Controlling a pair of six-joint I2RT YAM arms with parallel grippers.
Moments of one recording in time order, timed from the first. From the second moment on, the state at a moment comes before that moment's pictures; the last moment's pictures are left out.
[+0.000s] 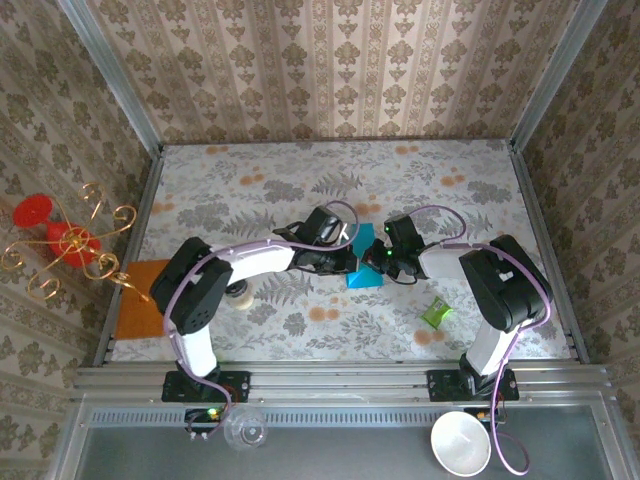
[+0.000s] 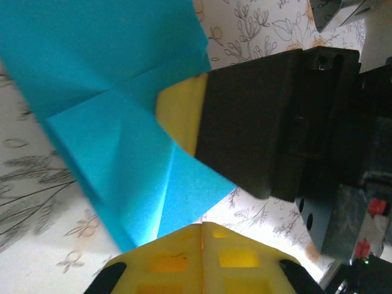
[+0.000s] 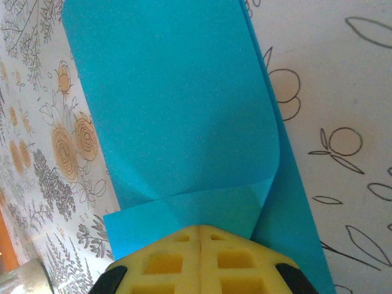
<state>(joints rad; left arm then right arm) -0.83 1.83 1.11 -0.22 0.43 -0.69 0.41 1.74 0.75 0.09 -0.32 0.95</state>
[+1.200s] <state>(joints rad) -0.83 1.94 1.17 -0.33 0.45 -0.64 0.43 1.72 0.71 0.12 -0.35 1.08</state>
